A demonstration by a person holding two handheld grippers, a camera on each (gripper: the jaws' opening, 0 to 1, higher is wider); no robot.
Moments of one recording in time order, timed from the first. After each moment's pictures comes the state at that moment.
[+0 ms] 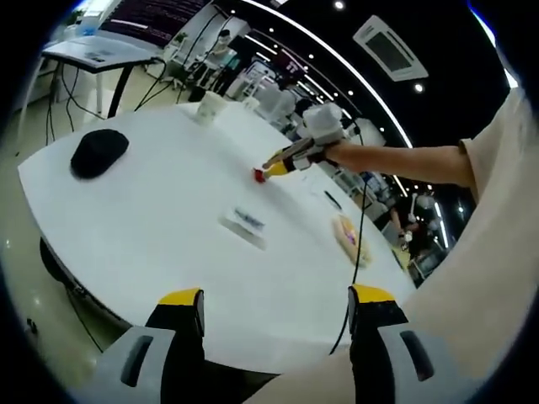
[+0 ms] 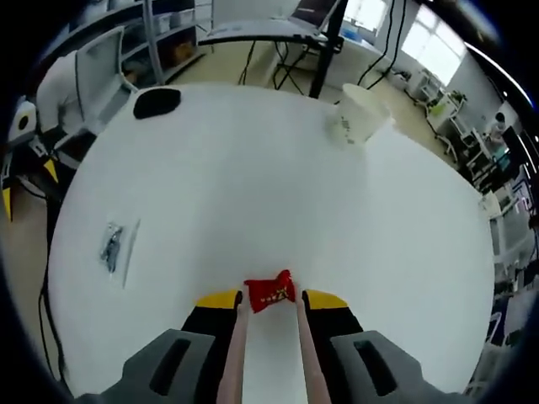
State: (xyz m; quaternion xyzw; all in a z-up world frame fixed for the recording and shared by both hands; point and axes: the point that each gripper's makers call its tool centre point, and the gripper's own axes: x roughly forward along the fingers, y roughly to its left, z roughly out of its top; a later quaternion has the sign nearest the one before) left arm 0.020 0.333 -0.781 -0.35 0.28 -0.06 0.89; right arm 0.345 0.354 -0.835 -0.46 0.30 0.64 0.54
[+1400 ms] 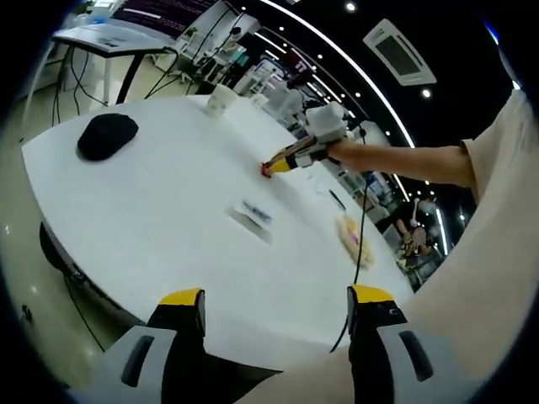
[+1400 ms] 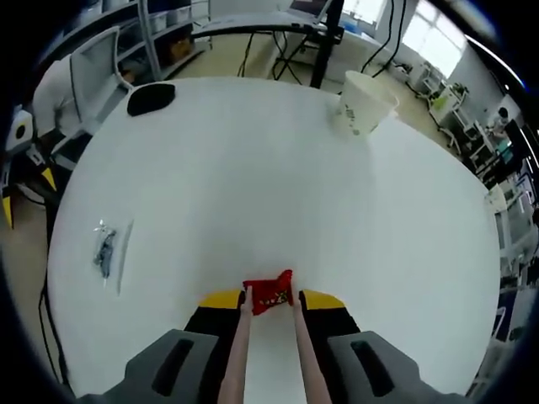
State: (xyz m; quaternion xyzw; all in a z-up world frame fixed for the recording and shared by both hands) left arm 0.013 0.336 -0.796 -0.37 0.29 -0.05 0.88; right arm 0.345 0.359 -0.848 -0.46 0.32 0.63 0.54
